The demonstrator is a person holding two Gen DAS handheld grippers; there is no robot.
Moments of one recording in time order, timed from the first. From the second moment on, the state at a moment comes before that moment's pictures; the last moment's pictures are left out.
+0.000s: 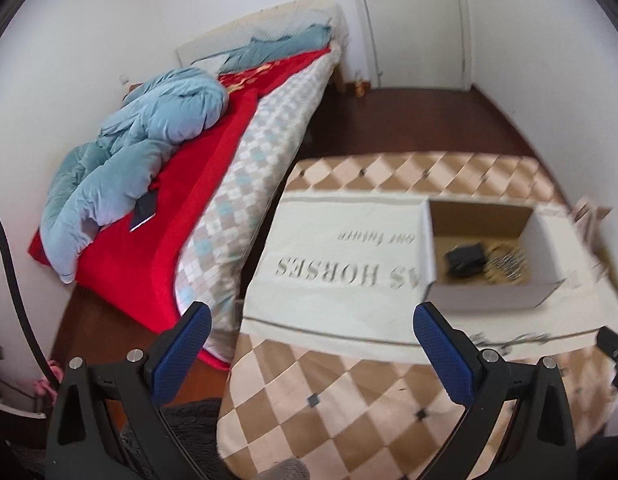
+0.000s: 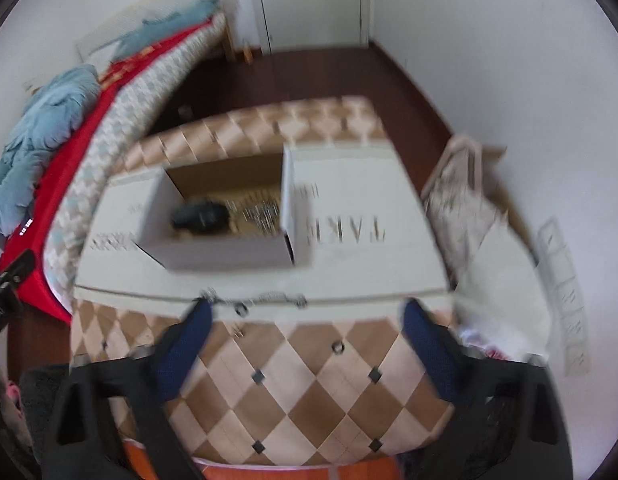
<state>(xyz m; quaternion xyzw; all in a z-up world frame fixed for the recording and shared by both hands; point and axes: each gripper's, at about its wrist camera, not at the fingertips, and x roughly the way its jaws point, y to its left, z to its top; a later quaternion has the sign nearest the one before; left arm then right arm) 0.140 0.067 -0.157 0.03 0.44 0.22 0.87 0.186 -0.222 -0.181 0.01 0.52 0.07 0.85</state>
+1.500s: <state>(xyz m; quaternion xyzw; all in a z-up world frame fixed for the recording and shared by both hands) 0.186 -0.065 -0.283 -0.02 0.57 0.01 0.82 0.206 -0.314 -0.258 0.09 0.53 0.04 0.84</state>
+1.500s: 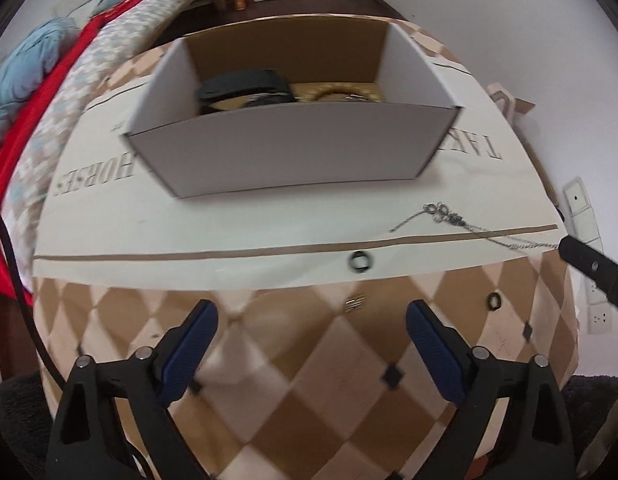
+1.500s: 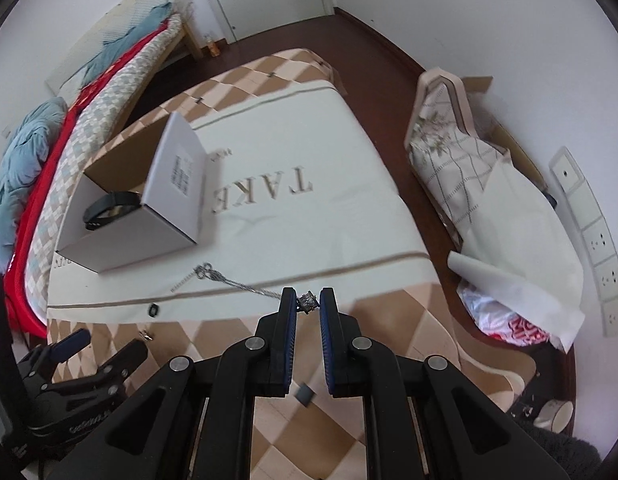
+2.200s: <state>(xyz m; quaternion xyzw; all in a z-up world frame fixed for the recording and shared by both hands) 0.178 -0.005 -0.249 -0.08 0.55 0.01 0.83 0.203 -0.294 -0.205 0.10 0.49 0.10 0.86</state>
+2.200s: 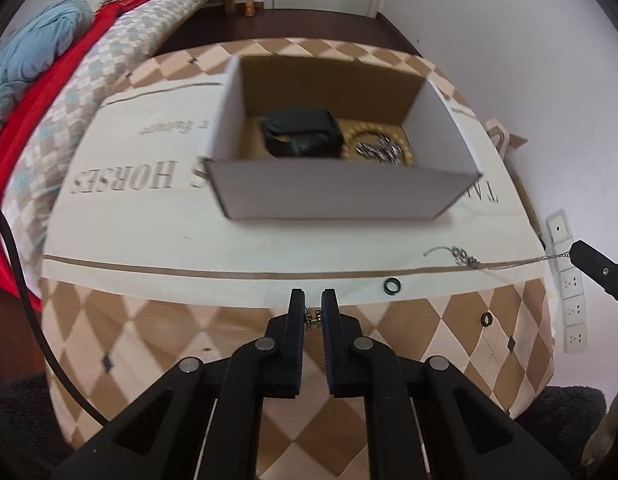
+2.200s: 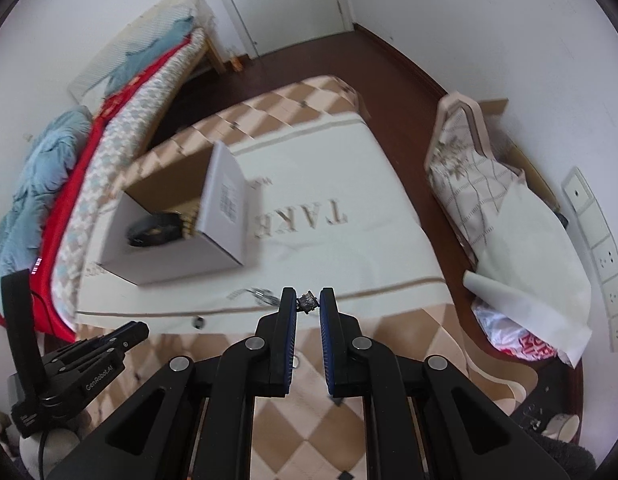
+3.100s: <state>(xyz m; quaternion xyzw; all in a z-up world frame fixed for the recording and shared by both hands) 0.264 0.049 -0.126 -0.06 0.49 -0.02 0.87 0.283 -0.176 -0.067 0.07 0.42 0.25 0.87</state>
